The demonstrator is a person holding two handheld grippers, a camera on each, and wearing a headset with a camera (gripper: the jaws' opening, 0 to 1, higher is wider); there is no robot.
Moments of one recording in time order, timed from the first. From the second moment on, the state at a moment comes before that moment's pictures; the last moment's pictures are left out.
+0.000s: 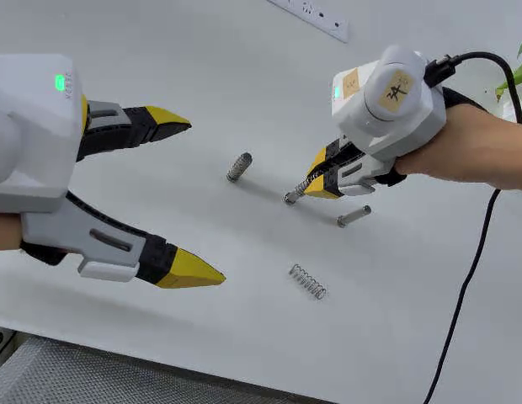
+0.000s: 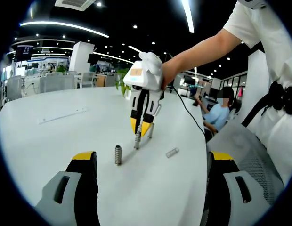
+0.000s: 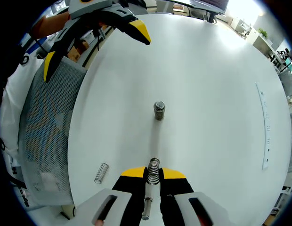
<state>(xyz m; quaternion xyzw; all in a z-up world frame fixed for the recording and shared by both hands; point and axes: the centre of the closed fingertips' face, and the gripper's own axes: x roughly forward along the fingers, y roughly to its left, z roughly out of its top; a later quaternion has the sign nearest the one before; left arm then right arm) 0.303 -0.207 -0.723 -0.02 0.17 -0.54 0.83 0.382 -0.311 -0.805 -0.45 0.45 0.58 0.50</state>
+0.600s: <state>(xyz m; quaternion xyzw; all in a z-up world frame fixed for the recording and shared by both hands) 0.303 -0.208 -0.723 -0.02 0.17 -0.54 0.83 0.378 -0.308 -0.821 -0.46 0.45 0.59 0.49</state>
